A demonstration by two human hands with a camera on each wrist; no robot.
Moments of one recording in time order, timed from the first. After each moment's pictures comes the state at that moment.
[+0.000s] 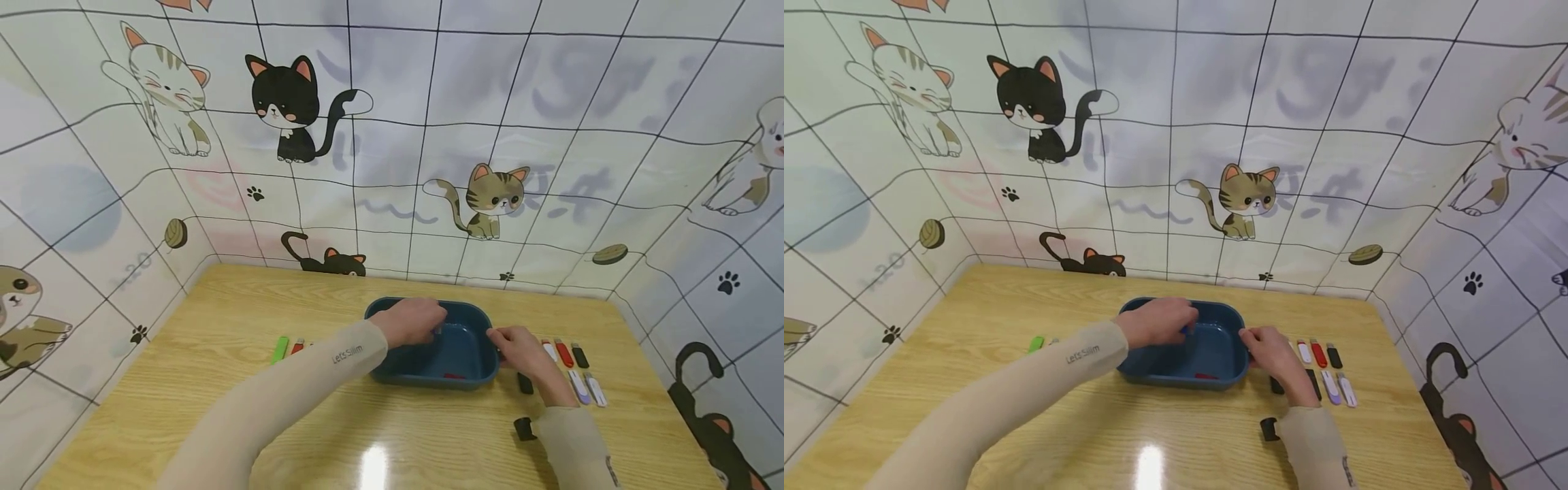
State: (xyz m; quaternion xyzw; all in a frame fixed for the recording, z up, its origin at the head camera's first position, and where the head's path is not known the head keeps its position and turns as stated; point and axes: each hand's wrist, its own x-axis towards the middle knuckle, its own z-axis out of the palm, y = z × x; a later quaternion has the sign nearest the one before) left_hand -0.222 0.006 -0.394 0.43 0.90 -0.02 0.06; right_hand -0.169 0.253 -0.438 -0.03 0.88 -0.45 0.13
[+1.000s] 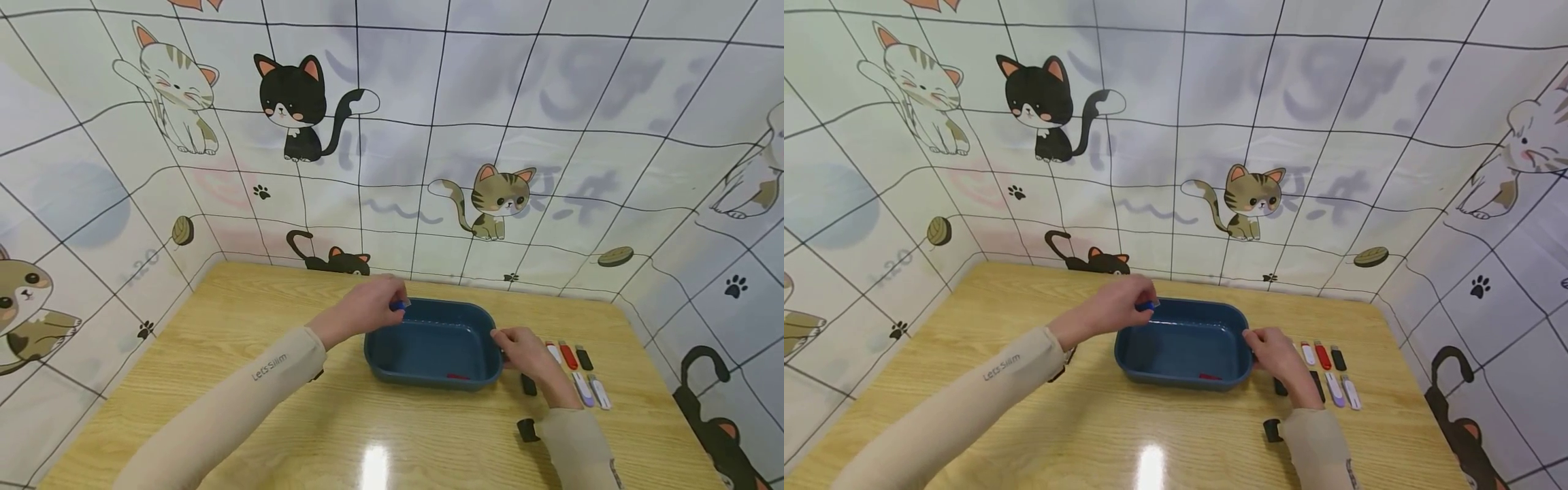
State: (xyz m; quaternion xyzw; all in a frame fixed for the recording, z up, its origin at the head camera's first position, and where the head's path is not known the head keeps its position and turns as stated) left_hand -0.209 -0.075 -0.361 0.33 0.92 0.19 -0.01; right_hand -0.170 0.254 -0.438 -0.04 0.89 -0.43 0.12
